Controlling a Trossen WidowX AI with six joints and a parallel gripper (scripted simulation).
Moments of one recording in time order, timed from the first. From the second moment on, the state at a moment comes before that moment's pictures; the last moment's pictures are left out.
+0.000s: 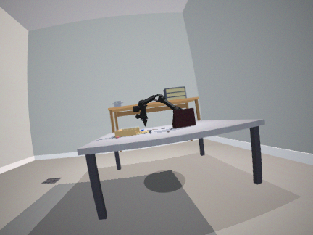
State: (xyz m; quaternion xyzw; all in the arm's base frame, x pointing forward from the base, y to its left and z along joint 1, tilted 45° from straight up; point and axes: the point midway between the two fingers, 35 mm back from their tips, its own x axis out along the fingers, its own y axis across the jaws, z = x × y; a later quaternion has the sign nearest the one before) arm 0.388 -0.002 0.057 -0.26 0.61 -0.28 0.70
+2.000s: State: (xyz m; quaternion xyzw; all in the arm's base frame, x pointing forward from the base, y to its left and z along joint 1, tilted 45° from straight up) arm 0.387 -0.035 0.023 -0.26 0.61 -0.28 0.69
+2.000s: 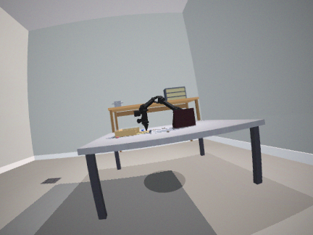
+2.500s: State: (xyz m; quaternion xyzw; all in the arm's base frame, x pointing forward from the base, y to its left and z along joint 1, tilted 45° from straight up) arm 0.388 -0.035 0.022 -0.26 0.61 -0.28 0.70
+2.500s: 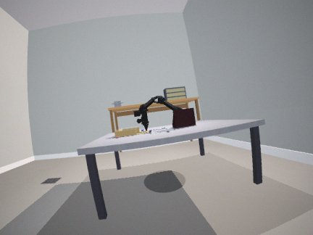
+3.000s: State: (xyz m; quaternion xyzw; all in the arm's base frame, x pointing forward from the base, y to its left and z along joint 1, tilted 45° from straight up) arm 0.388 -0.035 0.022 -0.26 0.61 -0.27 0.70
